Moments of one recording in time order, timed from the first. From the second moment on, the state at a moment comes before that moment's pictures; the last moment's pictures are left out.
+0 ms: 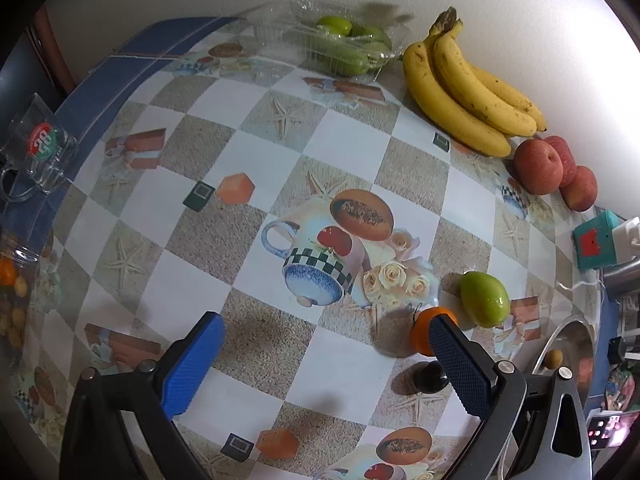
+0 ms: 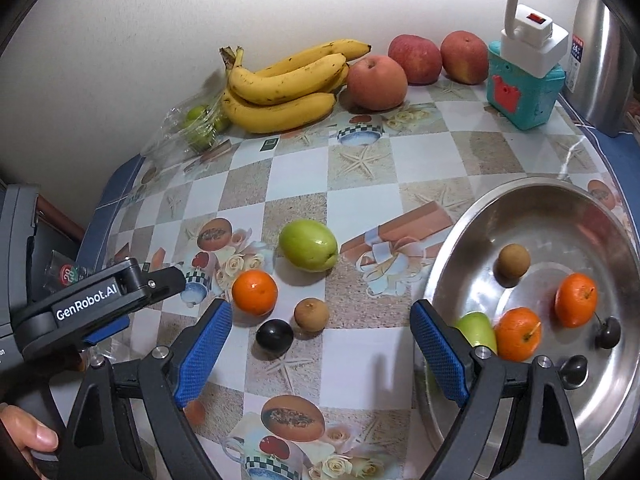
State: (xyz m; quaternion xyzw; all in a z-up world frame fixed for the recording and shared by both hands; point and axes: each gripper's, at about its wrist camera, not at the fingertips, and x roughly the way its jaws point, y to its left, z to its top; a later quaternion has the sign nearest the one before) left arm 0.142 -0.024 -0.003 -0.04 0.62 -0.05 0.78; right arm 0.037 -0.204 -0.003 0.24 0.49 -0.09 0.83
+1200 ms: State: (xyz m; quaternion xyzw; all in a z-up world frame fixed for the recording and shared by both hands) left arm 0.150 -0.030 -0.028 -0.05 0.65 -0.07 0.76; right arm 0.068 -0.192 -0.048 0.24 0.54 -0.09 0.80
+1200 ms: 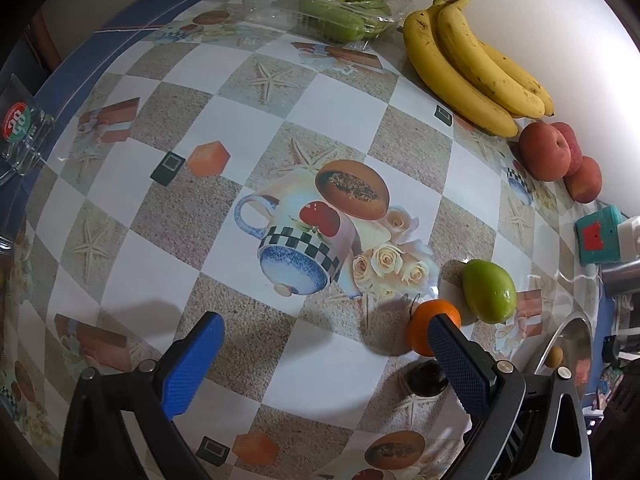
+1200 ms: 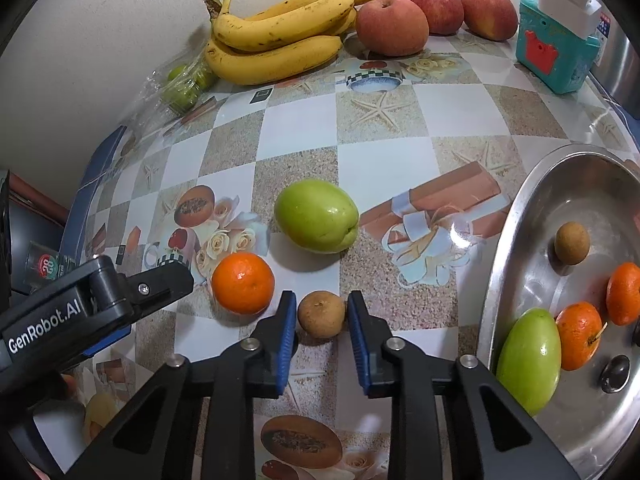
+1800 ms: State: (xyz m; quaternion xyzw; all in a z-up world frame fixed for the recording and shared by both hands) left arm 0.139 -0.051 -0.020 -0.06 0.65 -0.11 0.75; right arm 0.034 -0.216 -0.019 0.26 0.52 -0.14 0.80
